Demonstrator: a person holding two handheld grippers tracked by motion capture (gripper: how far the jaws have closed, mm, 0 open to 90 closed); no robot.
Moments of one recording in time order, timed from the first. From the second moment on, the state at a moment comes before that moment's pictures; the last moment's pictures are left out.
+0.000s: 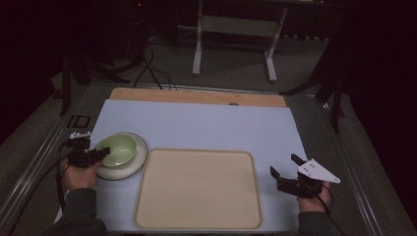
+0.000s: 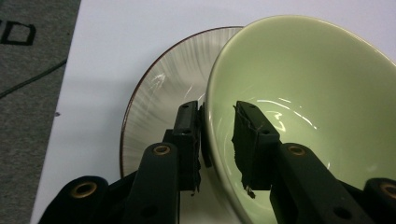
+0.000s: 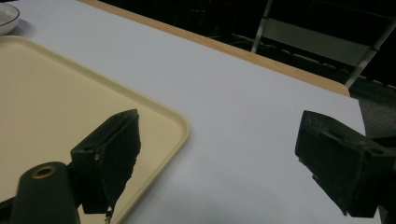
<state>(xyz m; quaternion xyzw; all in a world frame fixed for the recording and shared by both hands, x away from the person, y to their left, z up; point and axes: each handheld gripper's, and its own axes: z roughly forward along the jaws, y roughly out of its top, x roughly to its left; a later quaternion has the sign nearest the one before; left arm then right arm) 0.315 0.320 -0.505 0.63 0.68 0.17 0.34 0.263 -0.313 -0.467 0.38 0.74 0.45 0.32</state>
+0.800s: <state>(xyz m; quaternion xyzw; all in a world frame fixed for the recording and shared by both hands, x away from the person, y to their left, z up) 0.316 0.331 -0.510 0.60 0.70 0.11 0.36 0.262 -0.315 -0.466 0.38 0.74 0.45 0.32</state>
